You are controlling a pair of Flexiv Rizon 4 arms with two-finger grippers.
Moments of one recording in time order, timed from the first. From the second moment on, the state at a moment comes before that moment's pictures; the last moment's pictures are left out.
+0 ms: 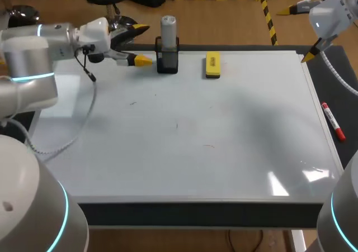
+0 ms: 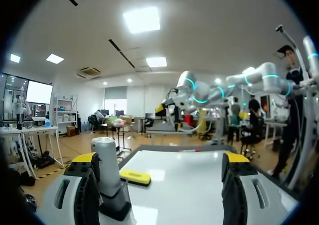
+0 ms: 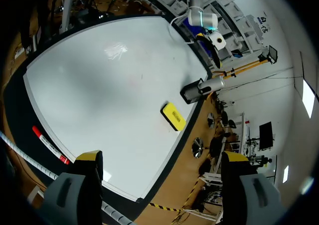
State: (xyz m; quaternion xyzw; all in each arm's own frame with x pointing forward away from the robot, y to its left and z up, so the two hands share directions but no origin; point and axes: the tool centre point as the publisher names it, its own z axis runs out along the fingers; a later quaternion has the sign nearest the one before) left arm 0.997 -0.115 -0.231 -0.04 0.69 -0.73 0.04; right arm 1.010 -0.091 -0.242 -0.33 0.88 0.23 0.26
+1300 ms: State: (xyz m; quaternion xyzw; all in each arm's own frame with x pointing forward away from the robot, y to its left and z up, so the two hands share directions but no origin) left arm 0.908 -0.099 -0.276 -0.20 0.67 -0.70 0.14; right arm 1.010 -0.091 -0.242 -0.33 0.88 0.23 0.26
